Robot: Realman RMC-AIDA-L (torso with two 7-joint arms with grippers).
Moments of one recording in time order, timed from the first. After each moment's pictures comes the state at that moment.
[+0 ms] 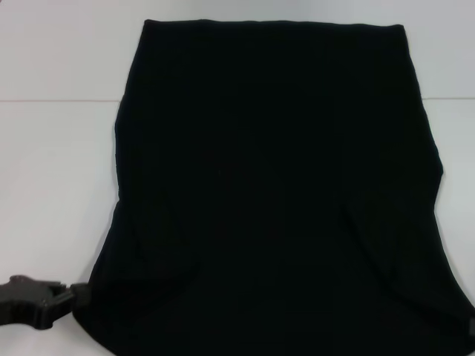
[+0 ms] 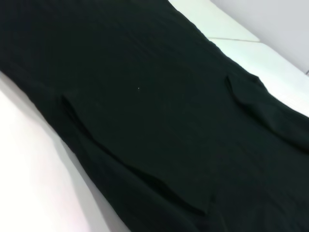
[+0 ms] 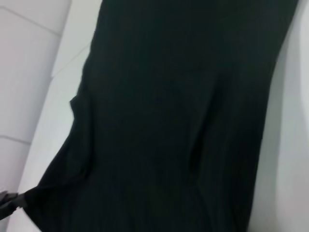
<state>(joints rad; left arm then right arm) -0.34 -2.15 0.38 1.00 2.40 1.71 -1.68 0.31 1.88 -0.56 -0.49 -2.19 -1.63 2.03</state>
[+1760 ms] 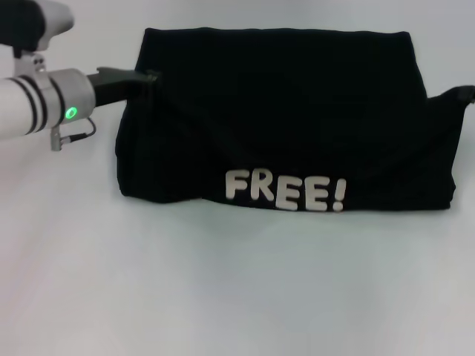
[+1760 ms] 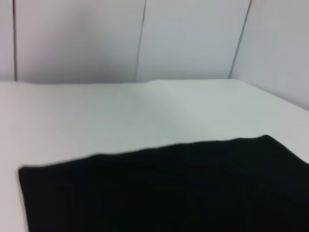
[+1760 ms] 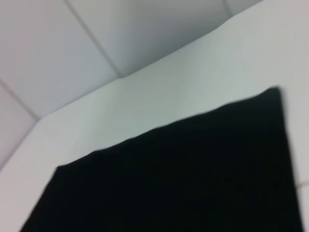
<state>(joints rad) -0.92 -2.07 0.32 0.47 2.26 0.82 -1.57 0.76 1.86 -0.32 -0.38 -2.19 -0.96 1.97</state>
